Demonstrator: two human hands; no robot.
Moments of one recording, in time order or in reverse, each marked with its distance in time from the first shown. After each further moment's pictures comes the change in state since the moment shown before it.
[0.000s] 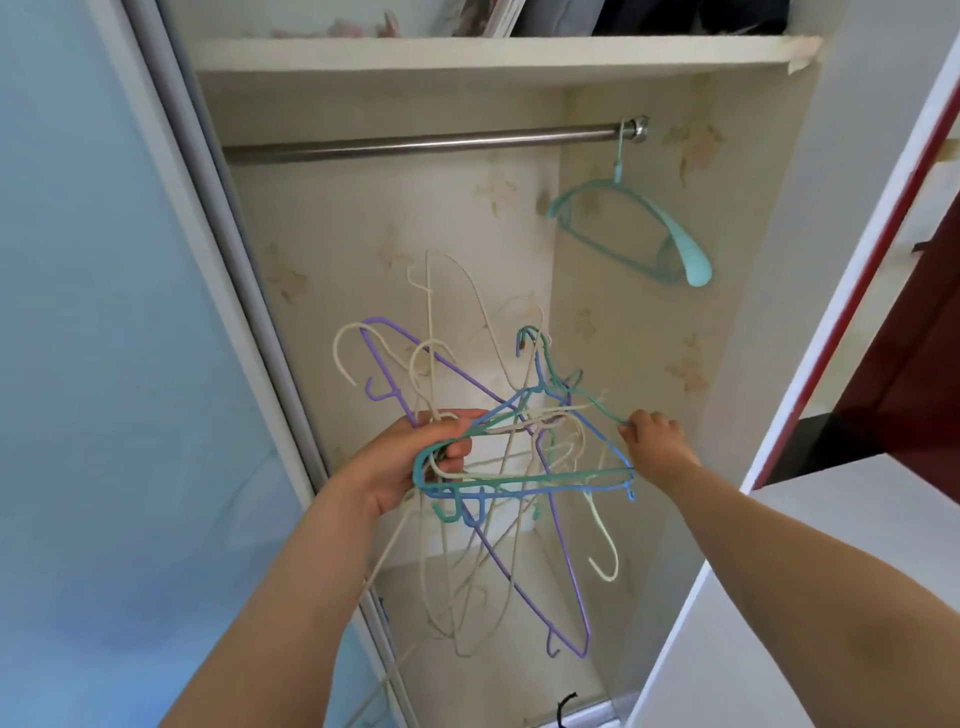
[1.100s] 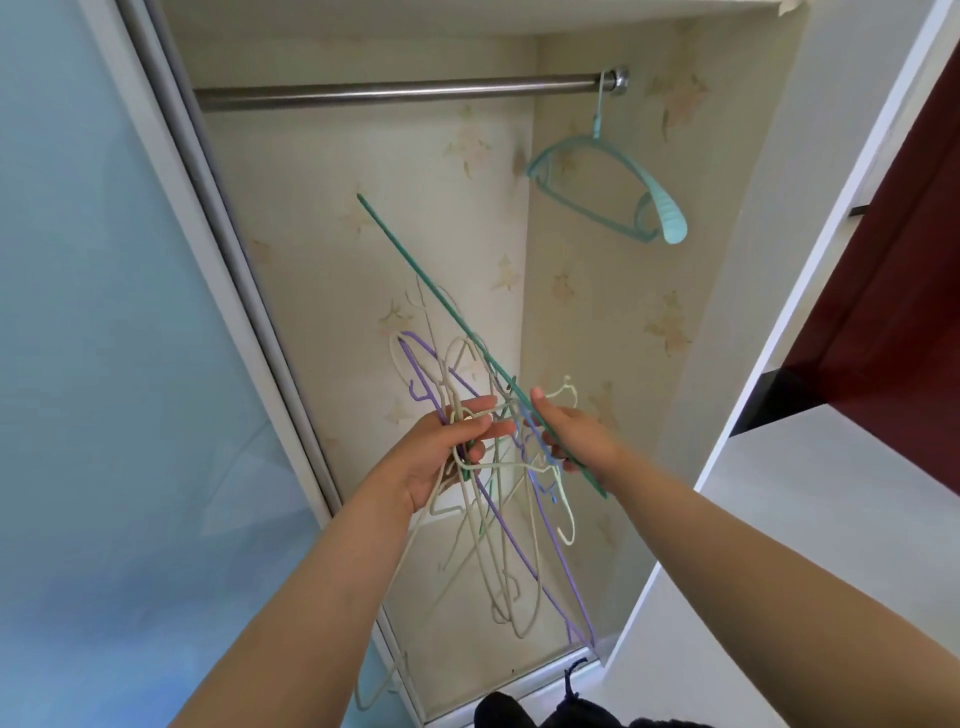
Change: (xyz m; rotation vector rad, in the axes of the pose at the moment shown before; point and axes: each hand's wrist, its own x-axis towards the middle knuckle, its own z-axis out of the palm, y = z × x) left_hand 0.012 -0.044 0.011 -0.059 0.061 -0.112; right_hand -0.099 -0.109 -0.017 0.849 -0.327 0.127
